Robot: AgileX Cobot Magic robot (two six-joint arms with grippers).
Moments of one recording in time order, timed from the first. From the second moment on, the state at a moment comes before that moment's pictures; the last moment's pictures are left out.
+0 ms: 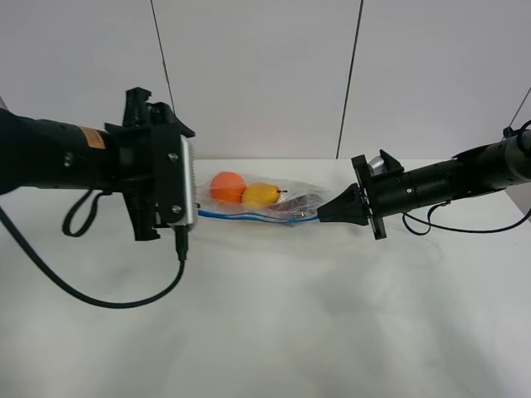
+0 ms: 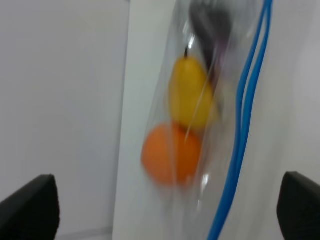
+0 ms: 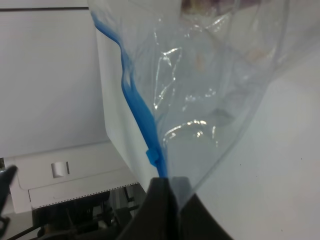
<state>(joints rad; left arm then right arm) -0.54 1.41 -0.85 -0.19 0.07 1.32 -0.04 2.11 -1.18 1.30 1.20 -0.88</state>
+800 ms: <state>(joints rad) -0.70 1.84 -0.85 -0.17 -0.47 1.10 -0.04 2.11 -1.18 1.30 1.20 -0.88</state>
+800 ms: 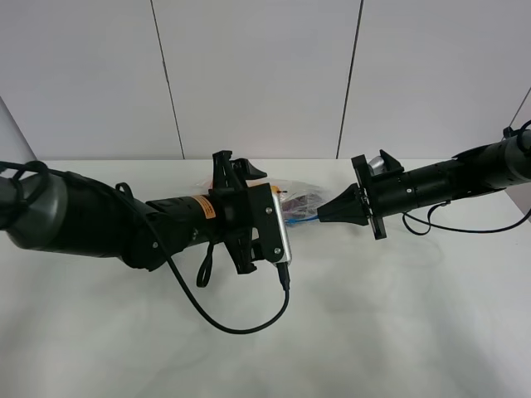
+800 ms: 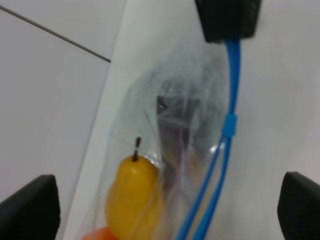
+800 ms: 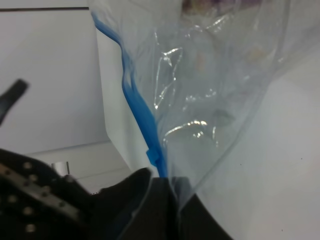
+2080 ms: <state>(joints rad) -0.70 2.03 -0.94 0.13 -0.66 0.82 -0.04 2.11 -1.18 1.30 1.20 -0.86</state>
